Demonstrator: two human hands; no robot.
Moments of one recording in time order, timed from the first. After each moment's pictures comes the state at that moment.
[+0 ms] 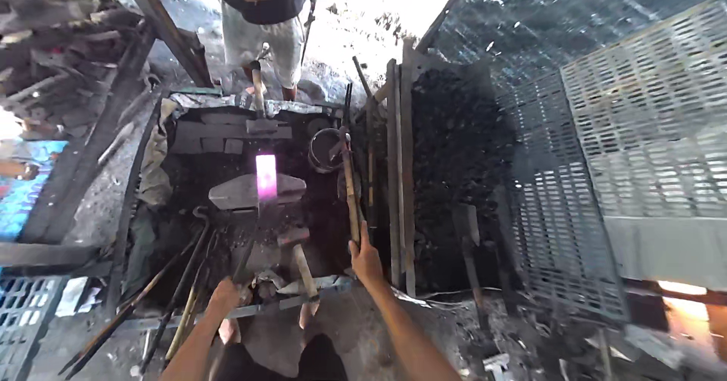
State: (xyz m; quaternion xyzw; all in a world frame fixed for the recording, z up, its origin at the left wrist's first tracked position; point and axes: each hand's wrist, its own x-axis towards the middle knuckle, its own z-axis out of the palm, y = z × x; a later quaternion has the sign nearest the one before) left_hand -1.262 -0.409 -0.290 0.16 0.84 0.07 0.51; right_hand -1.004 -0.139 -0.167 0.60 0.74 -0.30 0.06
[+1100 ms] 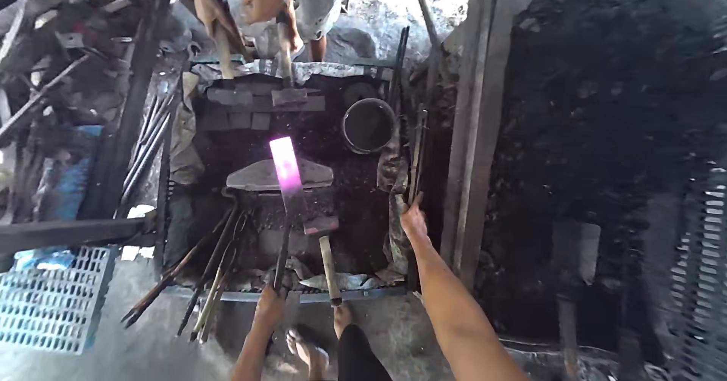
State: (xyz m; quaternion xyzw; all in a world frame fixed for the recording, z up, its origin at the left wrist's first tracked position) left_hand -1.173 -0.355 -0.293 0.02 0.86 0.10 0.50; right_hand -1.002 0.052 -0.360 0.67 0.66 -0.30 0.16
